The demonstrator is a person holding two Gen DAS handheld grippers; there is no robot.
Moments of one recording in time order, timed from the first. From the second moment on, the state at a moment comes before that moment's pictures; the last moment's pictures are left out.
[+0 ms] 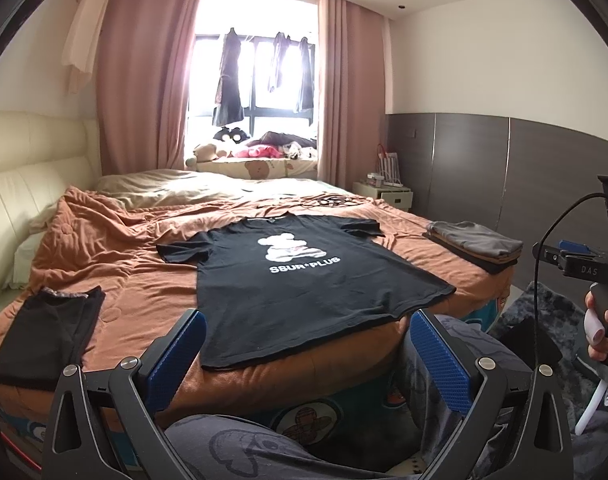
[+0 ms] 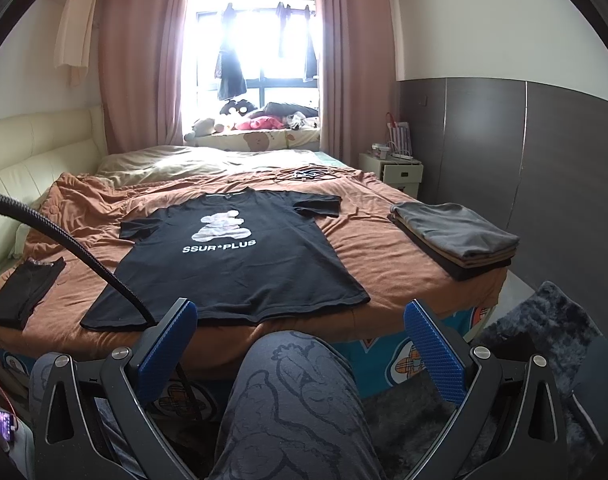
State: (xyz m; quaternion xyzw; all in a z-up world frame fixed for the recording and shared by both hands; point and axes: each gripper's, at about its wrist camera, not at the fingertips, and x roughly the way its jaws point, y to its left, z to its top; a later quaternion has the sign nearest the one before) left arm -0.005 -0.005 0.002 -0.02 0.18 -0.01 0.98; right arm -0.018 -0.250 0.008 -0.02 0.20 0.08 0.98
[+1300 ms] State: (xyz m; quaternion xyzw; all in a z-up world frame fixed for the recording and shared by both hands) left arm -0.004 -0.004 0.000 -0.02 0.18 0.00 0.98; right arm -0.016 -0.244 0.005 -0.03 0.20 0.08 0.98
